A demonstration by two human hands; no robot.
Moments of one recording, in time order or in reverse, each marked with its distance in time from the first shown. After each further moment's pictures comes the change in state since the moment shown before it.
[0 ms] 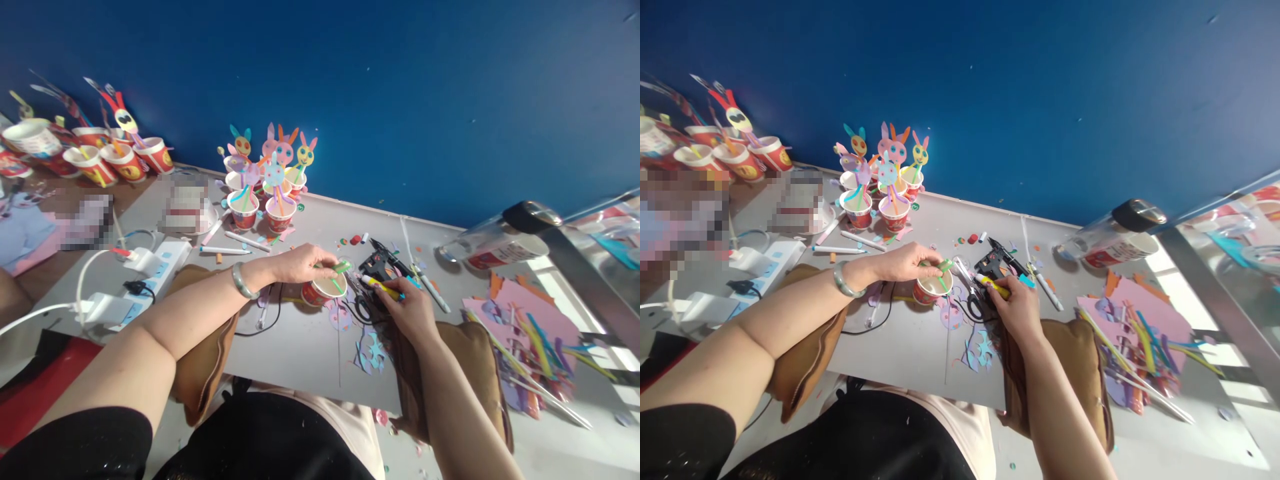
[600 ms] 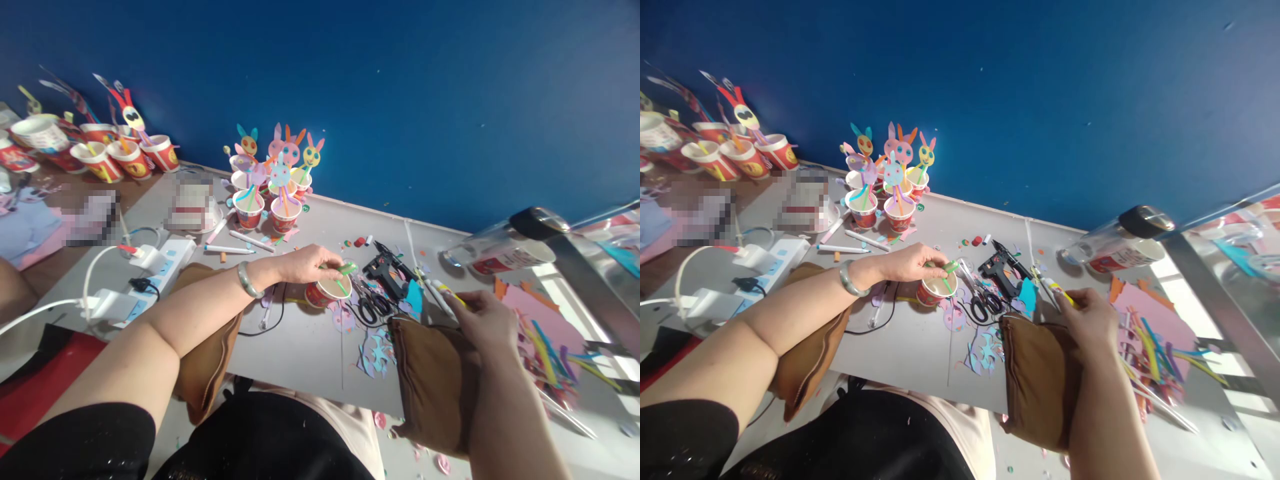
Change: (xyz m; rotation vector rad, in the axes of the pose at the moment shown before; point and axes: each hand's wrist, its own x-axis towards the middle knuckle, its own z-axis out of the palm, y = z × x) left_hand 0.002 -0.002 -0.001 -0.014 -0.004 0.006; right_hand 0.015 0.073 -0.071 -0.168 0.160 0.488
